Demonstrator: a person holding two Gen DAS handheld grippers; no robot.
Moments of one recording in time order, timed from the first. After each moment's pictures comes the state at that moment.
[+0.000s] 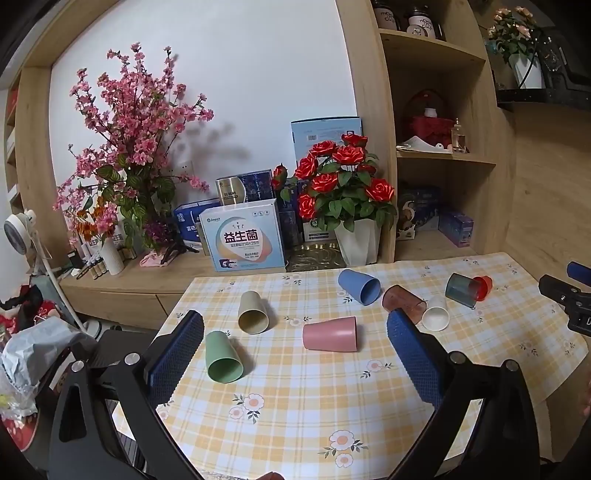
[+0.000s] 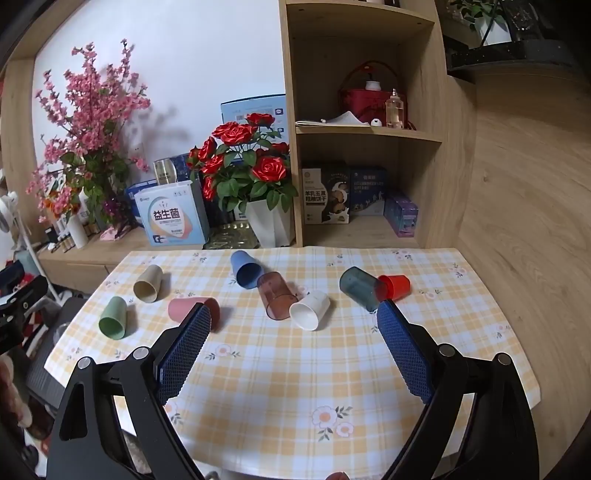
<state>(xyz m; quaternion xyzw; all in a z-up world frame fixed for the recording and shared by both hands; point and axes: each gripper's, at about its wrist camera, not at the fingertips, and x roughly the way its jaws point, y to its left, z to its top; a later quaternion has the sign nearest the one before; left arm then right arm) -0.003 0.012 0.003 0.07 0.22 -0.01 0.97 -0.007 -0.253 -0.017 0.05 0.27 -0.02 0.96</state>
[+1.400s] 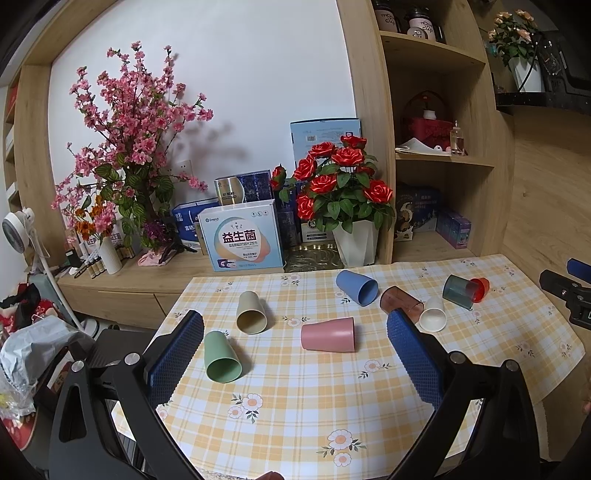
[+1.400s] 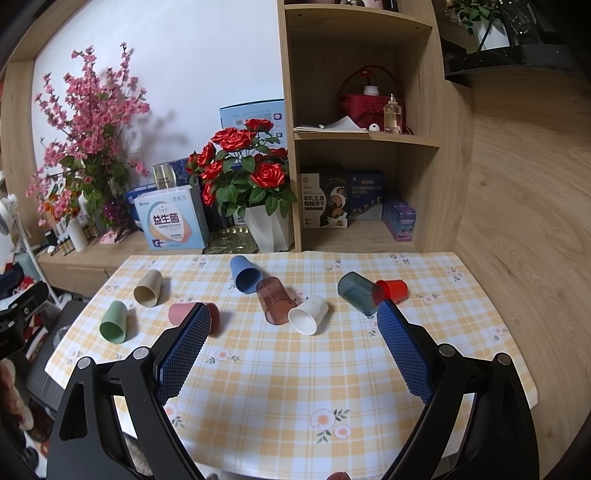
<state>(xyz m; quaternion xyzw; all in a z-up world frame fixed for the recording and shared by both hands) -0.003 0.017 0.000 0.07 0.22 -0.01 0.97 -0.007 -0.255 -0.006 0.05 0.27 -0.02 0.96</state>
